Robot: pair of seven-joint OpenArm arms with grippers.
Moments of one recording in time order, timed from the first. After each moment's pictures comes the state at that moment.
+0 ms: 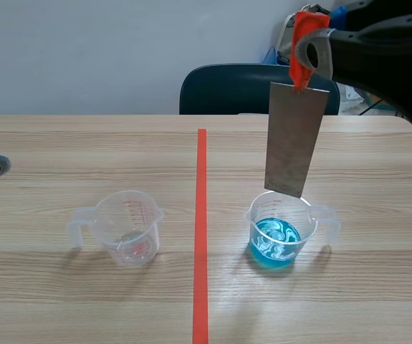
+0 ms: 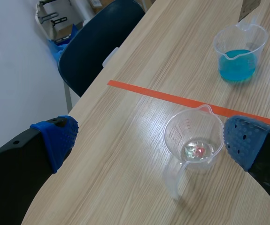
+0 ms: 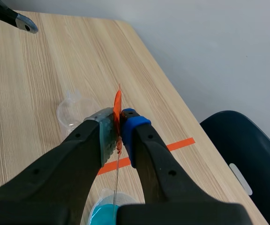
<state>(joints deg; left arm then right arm) 37.5 -53.5 -25.4 110.8 -18.1 -45.1 -16.2 -18.5 49.4 10.9 126.4 38.3 45.4 -8.3</state>
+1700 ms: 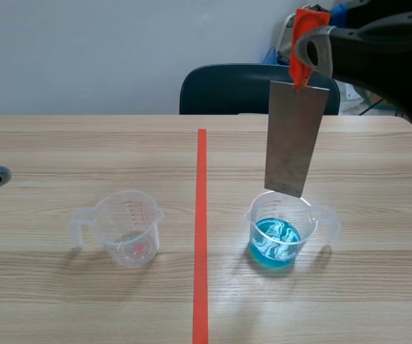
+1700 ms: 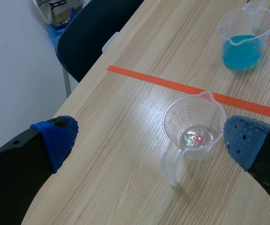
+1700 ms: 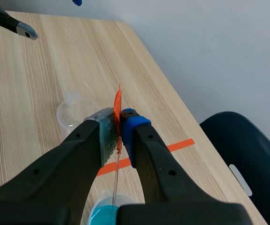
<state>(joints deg) 37.5 -52.3 -25.4 110.8 -18.1 -45.1 -12.2 -18.0 49.4 10.6 126.4 38.5 45.4 -8.3</state>
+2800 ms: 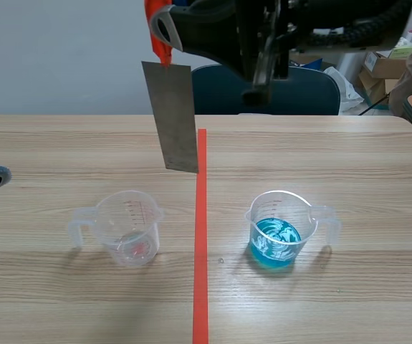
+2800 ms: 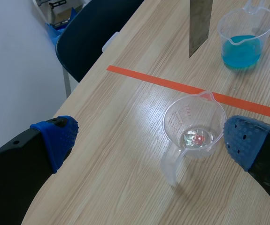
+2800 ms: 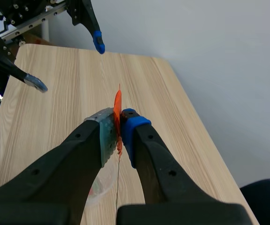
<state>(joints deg) 37.5 -52.3 -25.4 110.8 -18.1 -45.1 -12.2 22.1 34.0 -27.6 108.3 40.2 45.4 -16.1</state>
